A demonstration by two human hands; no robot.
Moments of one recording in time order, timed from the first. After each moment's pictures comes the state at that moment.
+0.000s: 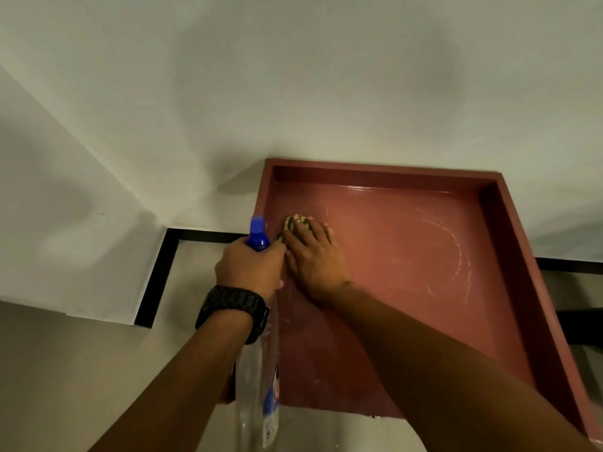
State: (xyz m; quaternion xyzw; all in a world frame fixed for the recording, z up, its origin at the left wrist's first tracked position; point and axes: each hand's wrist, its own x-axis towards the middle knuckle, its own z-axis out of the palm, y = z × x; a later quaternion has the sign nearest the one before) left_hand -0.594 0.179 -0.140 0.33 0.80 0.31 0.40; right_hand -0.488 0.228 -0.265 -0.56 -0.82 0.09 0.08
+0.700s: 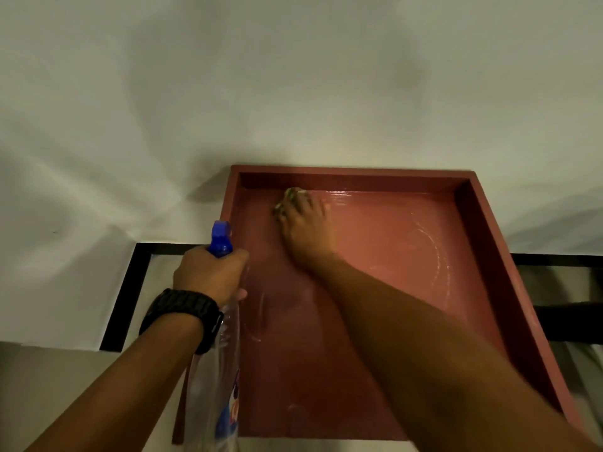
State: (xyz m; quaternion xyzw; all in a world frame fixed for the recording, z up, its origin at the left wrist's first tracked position) left_hand -0.599 0.200 -0.155 0.35 0.79 0.27 0.42; right_hand -0.458 0.299 -0.269 -0.64 -0.76 0.07 0.12
